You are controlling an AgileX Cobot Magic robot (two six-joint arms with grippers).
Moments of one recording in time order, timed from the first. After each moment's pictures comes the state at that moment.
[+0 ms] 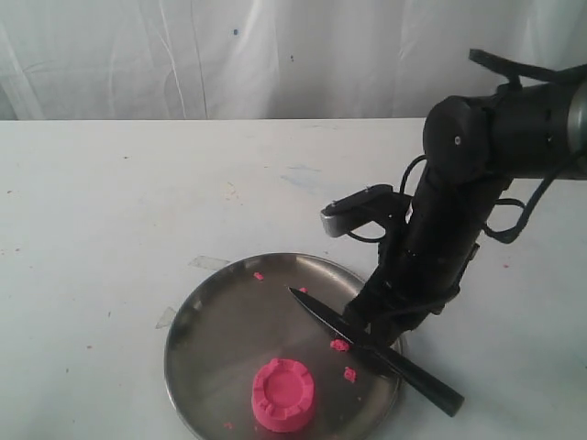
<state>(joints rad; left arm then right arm) 0.02 0.00 0.02 -0.09 0.40 0.32 0.49 1.72 -1.09 0.19 0.96 -0.29</state>
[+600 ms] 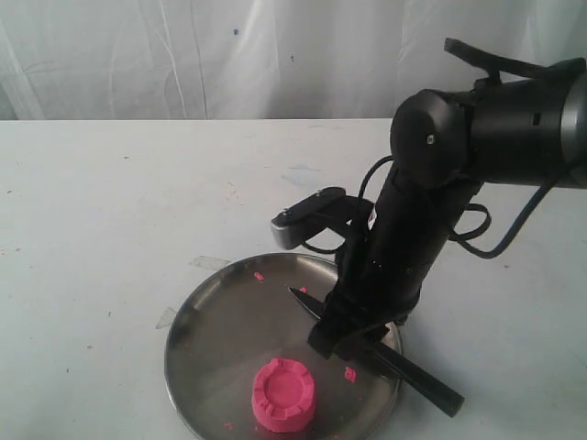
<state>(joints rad) 0.02 0.00 0.02 -0.09 0.40 0.32 0.60 1.69 -1.10 0.24 0.95 -0.39</state>
